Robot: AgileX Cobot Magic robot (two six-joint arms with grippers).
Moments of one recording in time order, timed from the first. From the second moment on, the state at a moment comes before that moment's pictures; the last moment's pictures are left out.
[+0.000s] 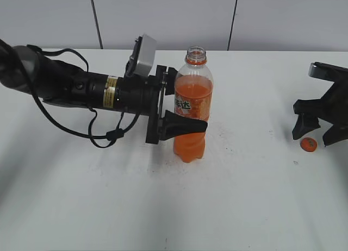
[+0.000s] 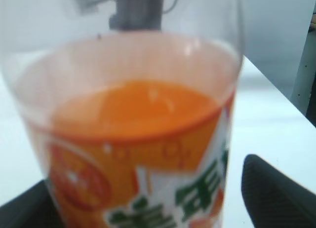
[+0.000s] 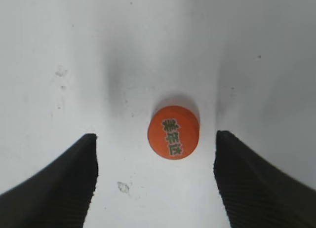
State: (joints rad) left arm -0.37 2.24 -1.25 1.43 -1.21 -0.63; right arm -0.04 1.94 -1.11 0.27 0.67 -0.17
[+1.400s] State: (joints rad) left arm -0.35 1.61 -1.25 1.14 0.42 -0.87; right arm -0.04 1.44 -1.18 0.31 0.92 -0.17
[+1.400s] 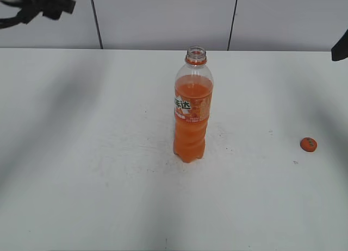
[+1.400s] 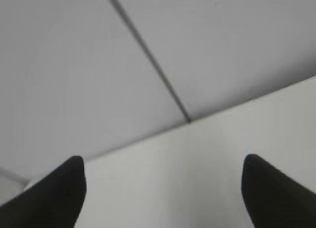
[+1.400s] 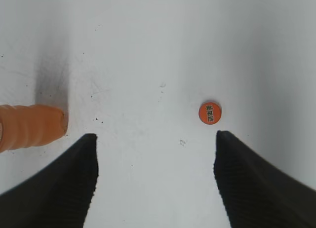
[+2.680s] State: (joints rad) left arm -0.15 0.93 -0.90 0.12 1.21 -0.21; right arm -0.04 0.96 -0.76 0.18 1.21 -0.16
